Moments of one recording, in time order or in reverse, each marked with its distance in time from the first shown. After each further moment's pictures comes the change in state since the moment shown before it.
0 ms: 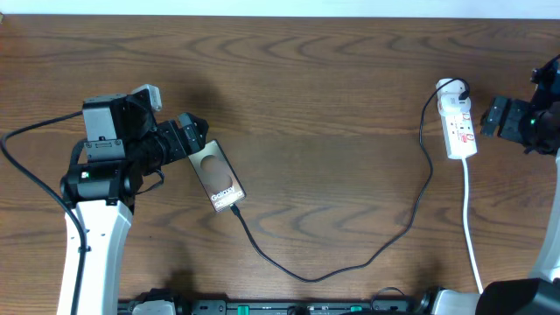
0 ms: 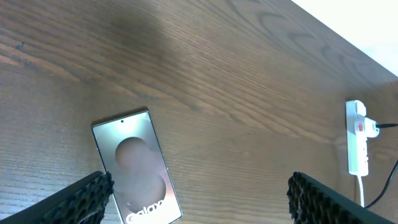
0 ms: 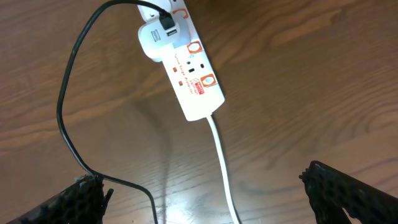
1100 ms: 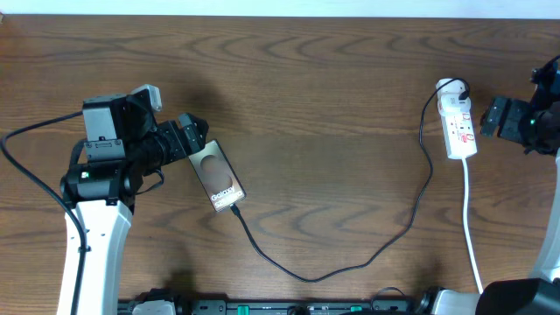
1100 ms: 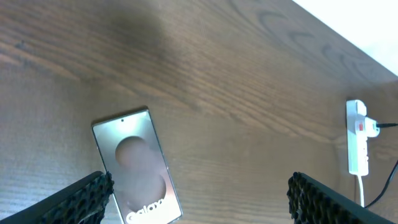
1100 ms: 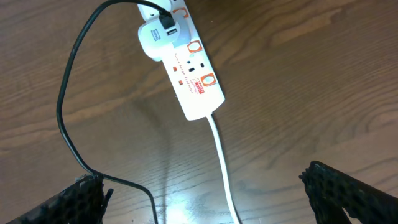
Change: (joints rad) left arm 0.000 0.000 0.000 -0.006 0.000 0.000; right arm 0.000 0.000 0.000 -0.002 0.000 0.000
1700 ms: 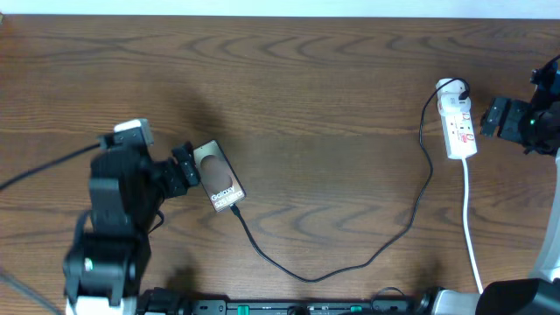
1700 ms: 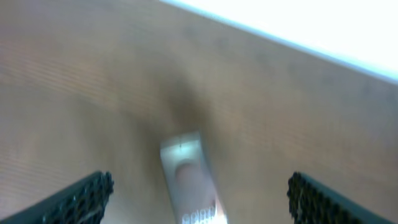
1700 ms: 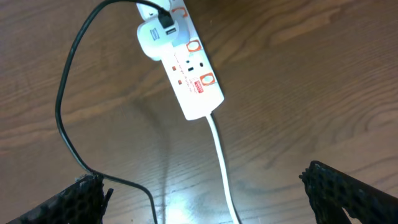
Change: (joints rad) left arm -0.161 -0.404 -0.159 0.018 -0.432 0.001; right arm 0.000 0.000 -0.001 -0.001 0.003 0.000
